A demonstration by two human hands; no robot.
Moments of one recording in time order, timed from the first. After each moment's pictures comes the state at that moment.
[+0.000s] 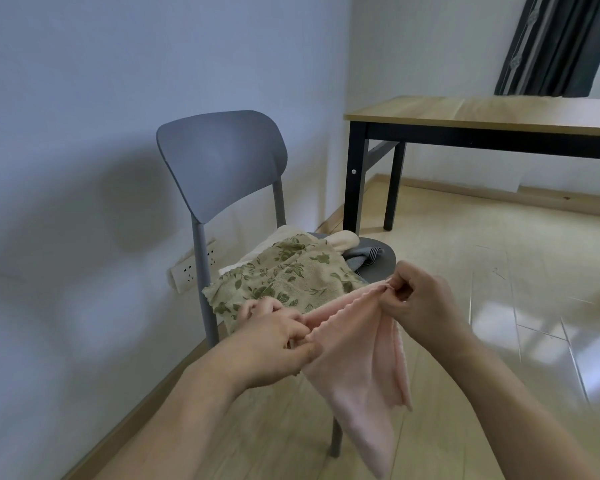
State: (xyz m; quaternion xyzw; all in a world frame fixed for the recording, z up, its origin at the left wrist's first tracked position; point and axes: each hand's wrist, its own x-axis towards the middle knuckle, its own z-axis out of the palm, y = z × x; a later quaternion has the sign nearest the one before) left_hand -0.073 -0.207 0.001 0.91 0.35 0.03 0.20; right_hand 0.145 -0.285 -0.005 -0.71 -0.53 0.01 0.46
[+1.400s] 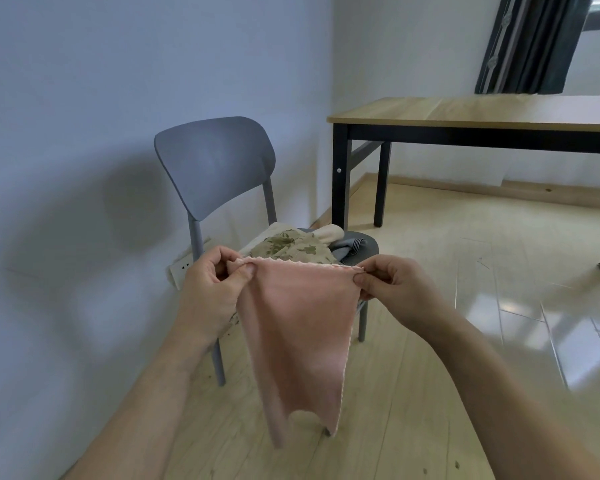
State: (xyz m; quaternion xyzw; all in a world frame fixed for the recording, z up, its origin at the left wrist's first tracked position) left_hand -0.098 -0.218 0.023 0.66 0.38 0.50 0.41; right_hand 0.122 -0.331 0.024 -0.65 -0.53 0.21 0.51
